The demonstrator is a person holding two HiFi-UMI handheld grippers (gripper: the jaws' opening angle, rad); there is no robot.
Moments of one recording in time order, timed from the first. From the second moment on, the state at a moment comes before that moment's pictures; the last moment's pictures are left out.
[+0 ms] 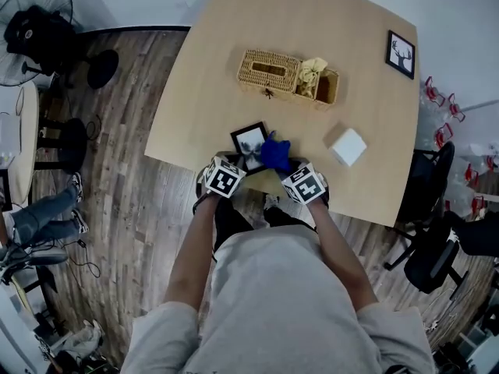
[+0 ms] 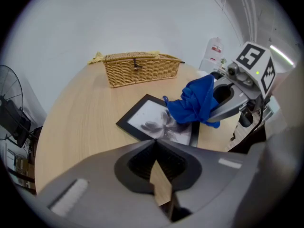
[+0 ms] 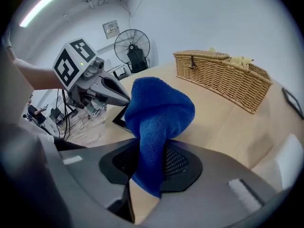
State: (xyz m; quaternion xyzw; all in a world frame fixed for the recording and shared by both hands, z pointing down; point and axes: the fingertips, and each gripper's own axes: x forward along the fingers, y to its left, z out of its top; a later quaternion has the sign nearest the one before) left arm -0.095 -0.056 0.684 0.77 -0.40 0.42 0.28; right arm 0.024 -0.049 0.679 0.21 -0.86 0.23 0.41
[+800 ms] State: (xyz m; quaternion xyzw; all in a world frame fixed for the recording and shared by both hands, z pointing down) left arm -0.130 -0.009 0.619 0.72 -0.58 0.23 0.31; right arm 0.061 -0.080 0.630 0.30 -0.87 0.23 0.31
